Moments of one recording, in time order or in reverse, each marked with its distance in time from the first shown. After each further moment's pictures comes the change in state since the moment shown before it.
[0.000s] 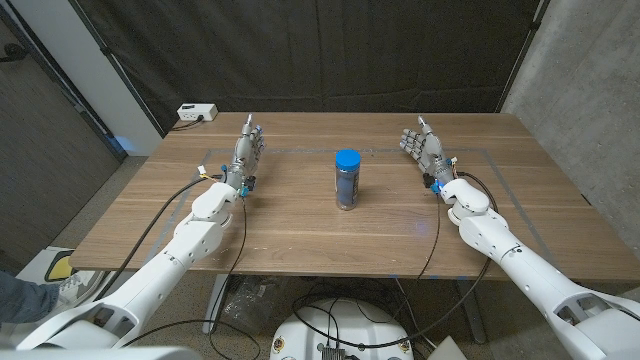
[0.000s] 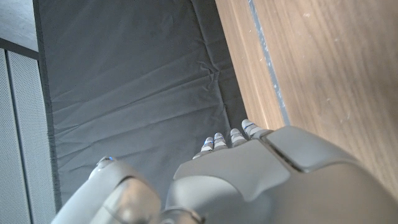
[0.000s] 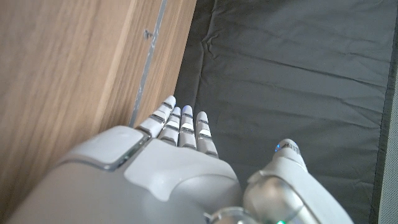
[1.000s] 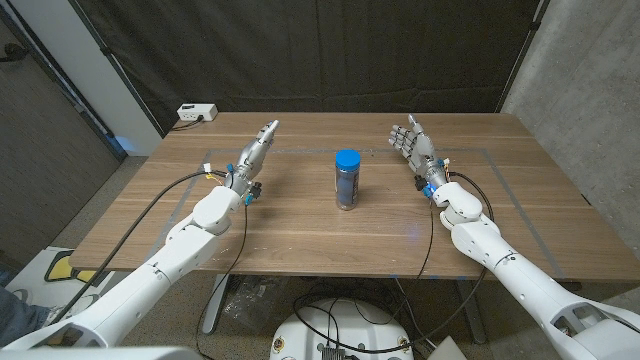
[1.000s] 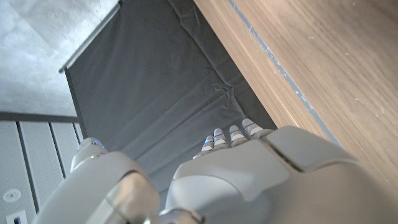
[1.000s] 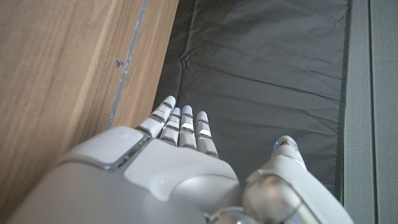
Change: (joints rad) left arm 0.092 0.131 0.046 -0.243 0.254 0.045 0.114; left_hand 0.166 -0.057 -0.034 -0.113 0.008 -0.004 0.015 0.004 0.004 0.055 -0.012 0.015 0.004 0.027 0.002 0.010 -0.003 0.001 0.044 0.004 -0.003; right arm -0.055 0.002 -0.012 -0.083 -0.023 0.091 0.016; right_hand 0.019 0.011 0.005 -0.006 0.000 0.011 0.000 0.004 0.000 0.016 -0.016 0.004 0.000 0.004 -0.004 0.000 0.001 0.004 0.004 0.000 0.000
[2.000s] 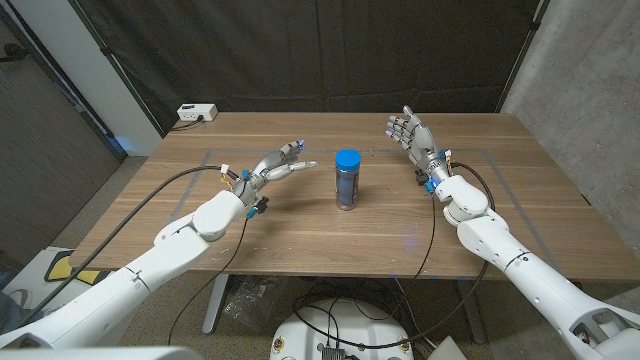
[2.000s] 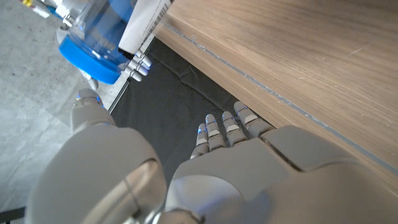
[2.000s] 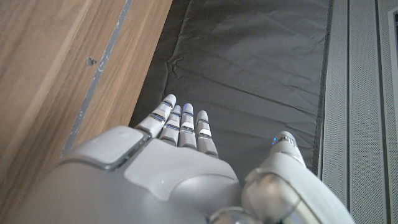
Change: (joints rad) left arm 0.065 0.150 0.041 -0.229 0.226 0.176 -0.001; left_hand 0.306 0.034 -0.035 -0.130 0.043 0.210 -0.044 0.052 0.000 0.251 -0.065 0.023 0.002 0.236 -0.059 0.012 -0.005 0.275 -0.048 0.004 -0.002; right arm -0.035 -0.073 0.002 -0.155 -0.045 -0.043 -0.039; right_hand 0.035 0.017 0.015 -0.015 0.000 0.016 -0.016 0.000 0.000 0.032 -0.007 0.015 0.005 0.022 -0.001 0.004 0.000 0.018 -0.004 -0.006 0.000
